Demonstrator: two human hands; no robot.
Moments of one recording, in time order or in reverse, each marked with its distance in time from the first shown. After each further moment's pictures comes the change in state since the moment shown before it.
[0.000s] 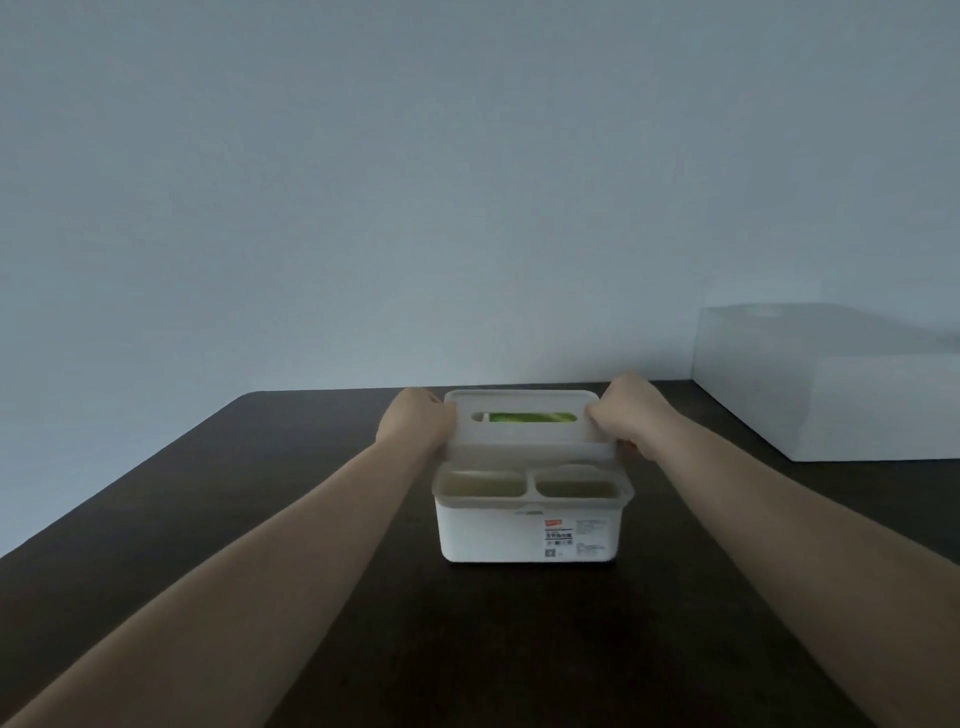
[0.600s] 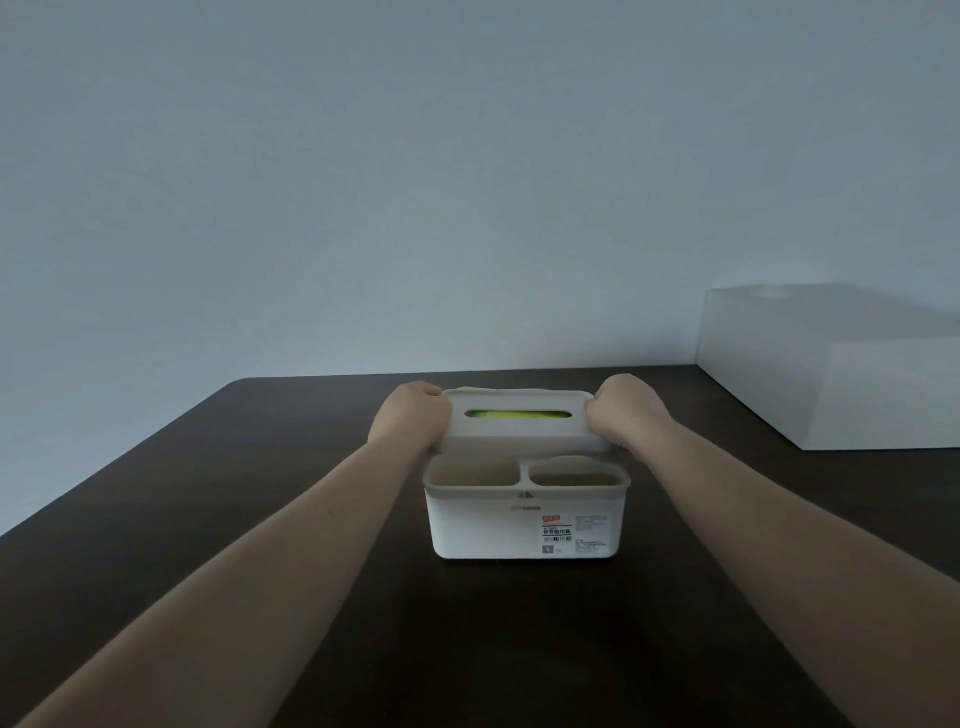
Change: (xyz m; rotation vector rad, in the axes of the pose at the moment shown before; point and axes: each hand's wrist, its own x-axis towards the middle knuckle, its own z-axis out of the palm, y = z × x) left_hand 0.011 -0.009 0.020 -0.096 0.006 -0.045; right_hand 0.013 0.012 0.018 -0.103 0.014 -0.023
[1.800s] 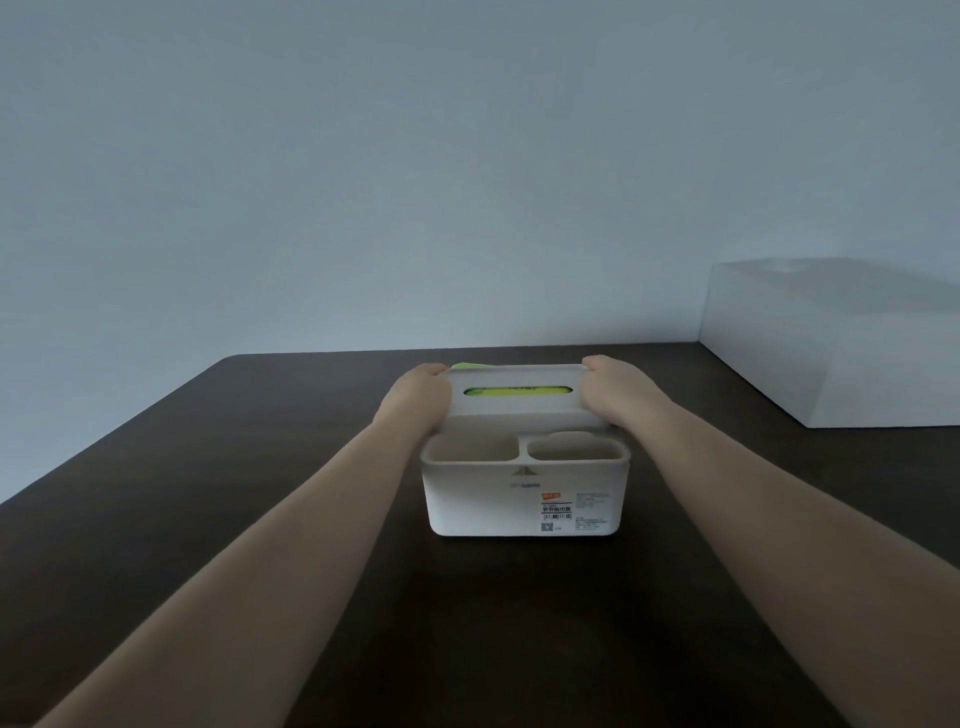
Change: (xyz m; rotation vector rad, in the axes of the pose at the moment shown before) left_hand 0.001 -0.001 0.013 -0.059 -0.109 -0.026; right_hand 0.005 0.001 0.008 0.036 -0.080 -0.081
